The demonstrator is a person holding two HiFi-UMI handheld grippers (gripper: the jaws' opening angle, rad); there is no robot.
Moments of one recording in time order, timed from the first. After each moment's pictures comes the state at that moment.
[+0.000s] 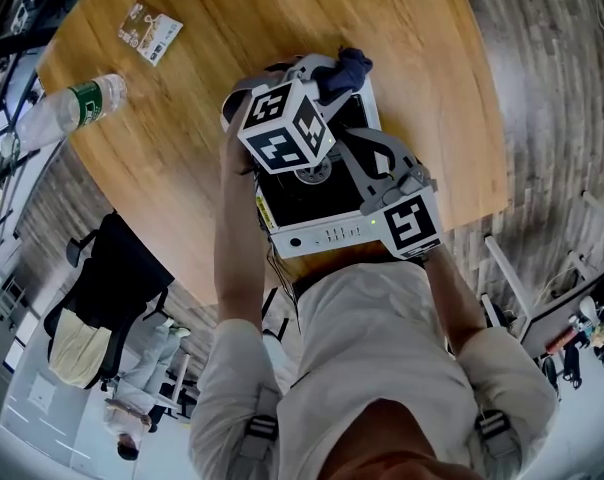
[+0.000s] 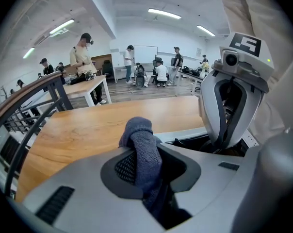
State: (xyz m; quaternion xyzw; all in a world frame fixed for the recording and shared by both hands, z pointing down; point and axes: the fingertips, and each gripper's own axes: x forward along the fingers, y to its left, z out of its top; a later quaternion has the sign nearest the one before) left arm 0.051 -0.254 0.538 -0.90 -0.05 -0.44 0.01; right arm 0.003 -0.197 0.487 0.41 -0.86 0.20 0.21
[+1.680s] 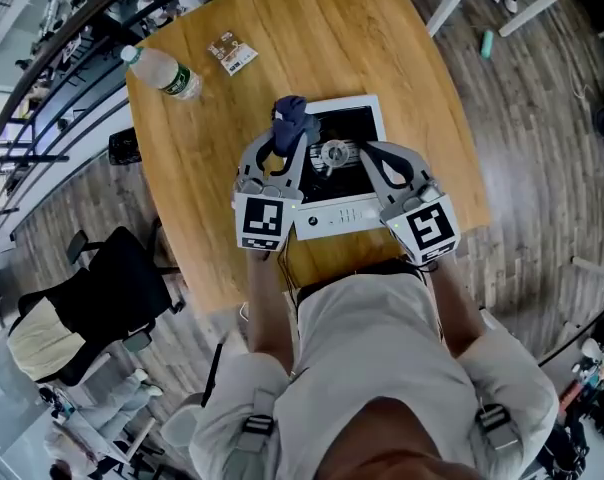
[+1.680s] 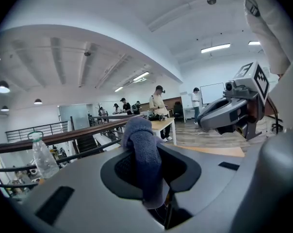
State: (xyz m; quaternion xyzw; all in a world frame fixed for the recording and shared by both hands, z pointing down) left arm -0.112 -0.171 0.329 -0.90 0.40 -0.17 0.01; right arm -0.022 -0.120 0.317 0.45 -0.88 0.06 0.14
